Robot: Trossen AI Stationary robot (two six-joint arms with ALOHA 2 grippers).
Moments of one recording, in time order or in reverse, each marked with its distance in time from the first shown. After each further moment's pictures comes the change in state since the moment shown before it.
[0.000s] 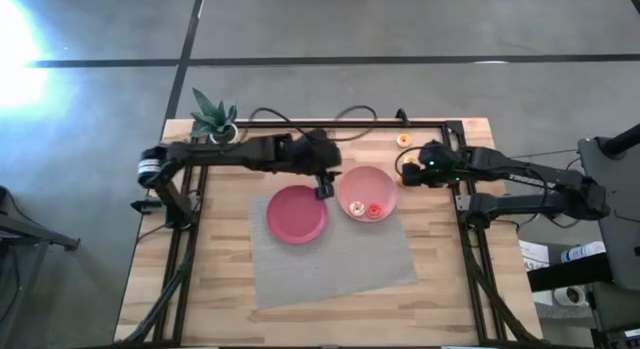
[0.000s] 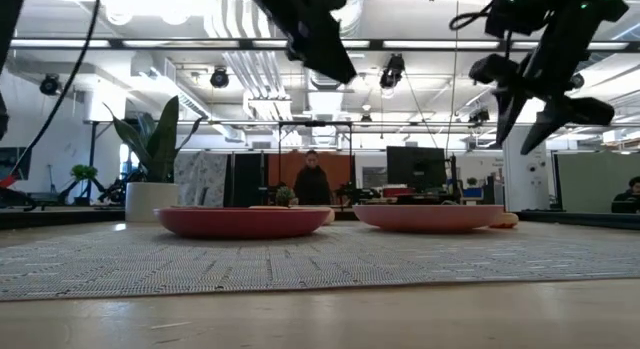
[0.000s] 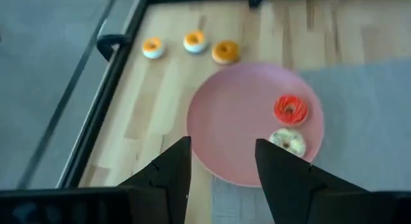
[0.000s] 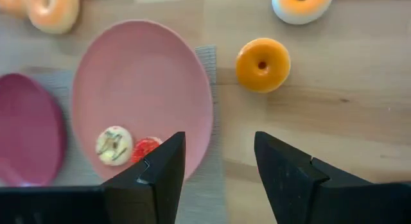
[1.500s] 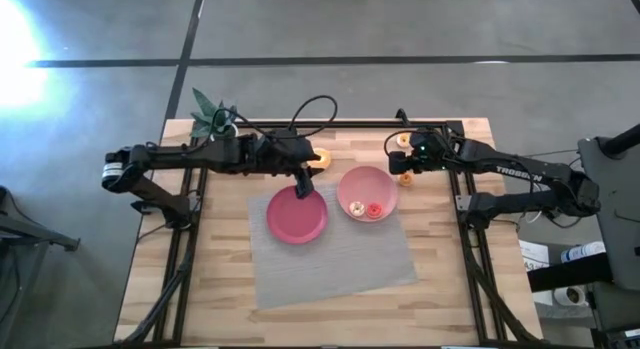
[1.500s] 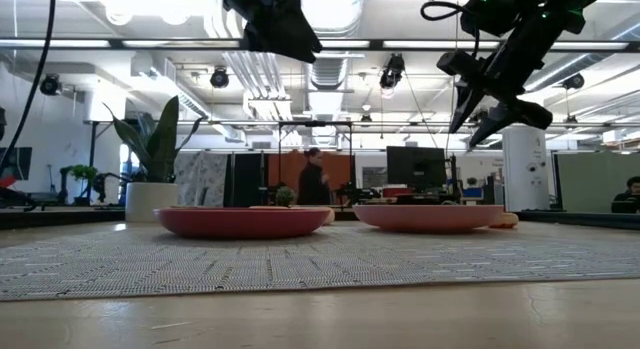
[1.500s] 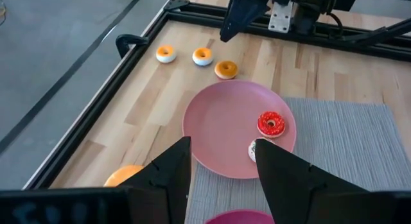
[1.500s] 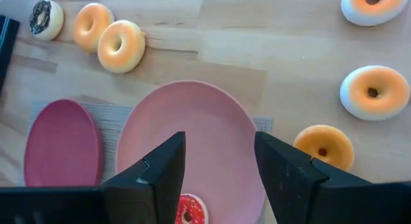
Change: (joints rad) left arm 0.002 -0.258 -0.237 0.097 0.000 -0.185; right arm -0.089 0.120 0.048 0.268 0.003 -0.220
